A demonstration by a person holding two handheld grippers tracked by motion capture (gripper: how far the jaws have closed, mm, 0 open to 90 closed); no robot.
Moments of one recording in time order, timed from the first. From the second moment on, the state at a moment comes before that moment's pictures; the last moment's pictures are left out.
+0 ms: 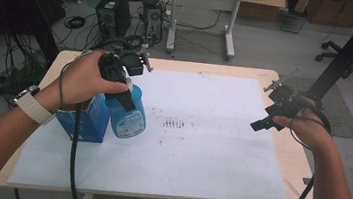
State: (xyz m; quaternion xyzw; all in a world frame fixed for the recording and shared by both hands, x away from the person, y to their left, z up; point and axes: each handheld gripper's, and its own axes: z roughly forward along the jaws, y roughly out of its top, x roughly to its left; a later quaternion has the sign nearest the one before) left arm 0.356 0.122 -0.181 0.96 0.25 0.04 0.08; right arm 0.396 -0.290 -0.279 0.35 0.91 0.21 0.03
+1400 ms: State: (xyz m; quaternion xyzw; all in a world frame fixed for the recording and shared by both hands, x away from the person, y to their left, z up) left arm 0.373 0.149 -0.128 0.90 0.43 0.06 0.09; right arm 0.401 -0.285 -0.281 0.34 0.91 0.22 0.03
